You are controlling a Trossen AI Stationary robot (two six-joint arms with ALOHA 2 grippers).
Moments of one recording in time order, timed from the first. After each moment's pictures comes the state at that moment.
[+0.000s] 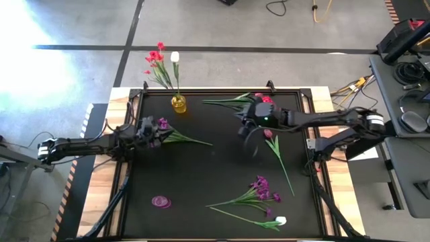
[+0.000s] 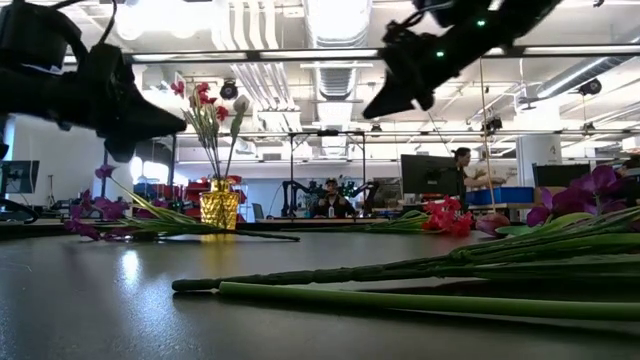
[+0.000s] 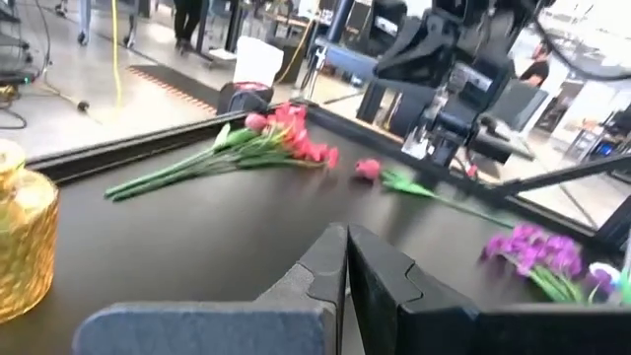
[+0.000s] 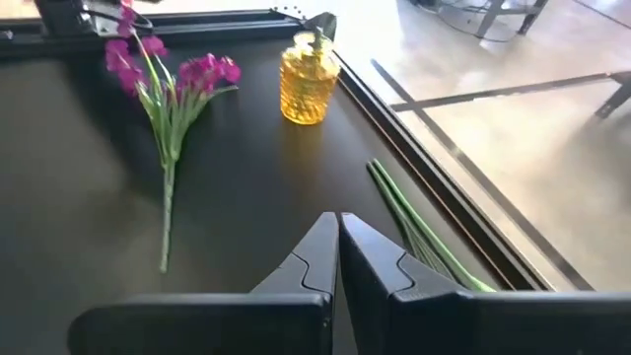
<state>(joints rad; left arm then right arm) 0.17 0.33 0.02 0.21 -0.17 -0.34 -0.22 1.35 0.82 0.06 0.24 -0.03</state>
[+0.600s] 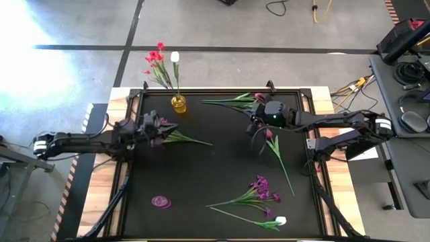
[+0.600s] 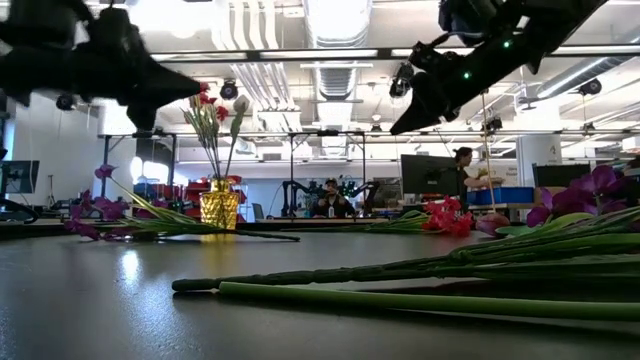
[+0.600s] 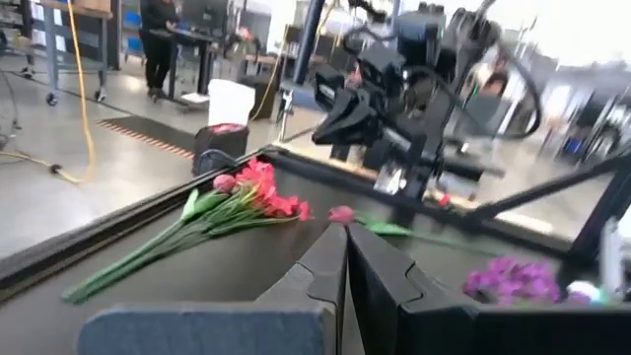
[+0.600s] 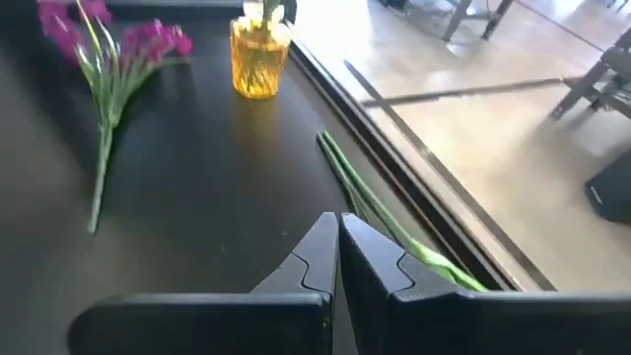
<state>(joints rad) 0.17 0.57 0.17 0.38 -0.11 -0.21 -0.30 1.26 0.66 0.14 0.23 -0.11</state>
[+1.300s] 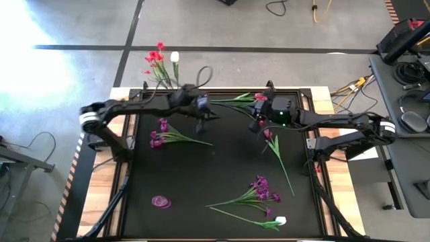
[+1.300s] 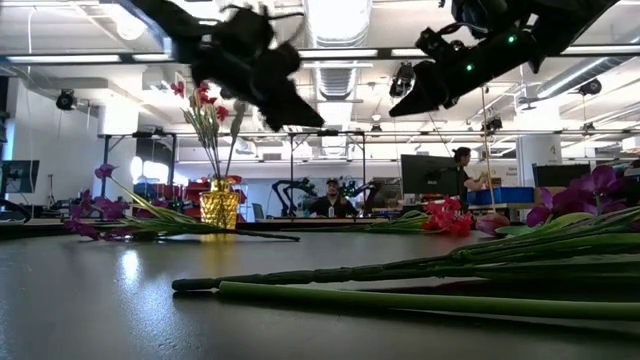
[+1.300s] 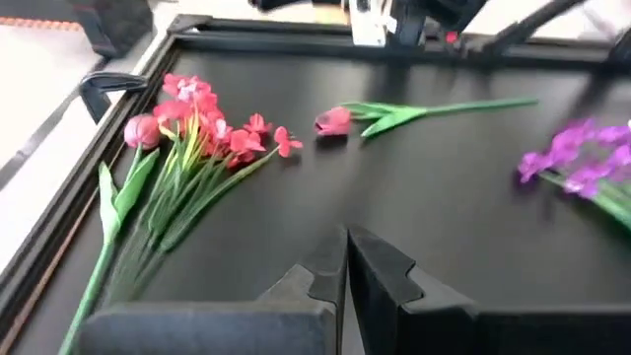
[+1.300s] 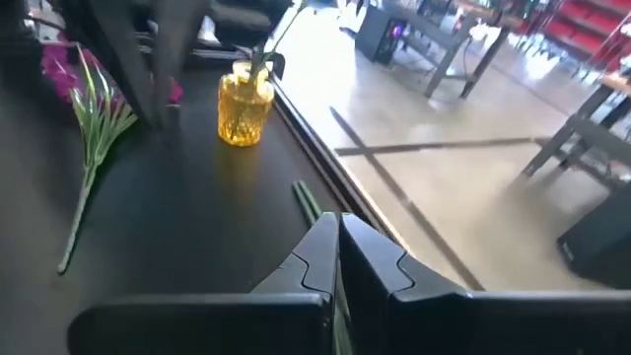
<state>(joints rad) 0.42 1.60 1.06 -0.01 0.36 0.20 -0.34 1.19 0.64 0.24 0.20 -0.23</state>
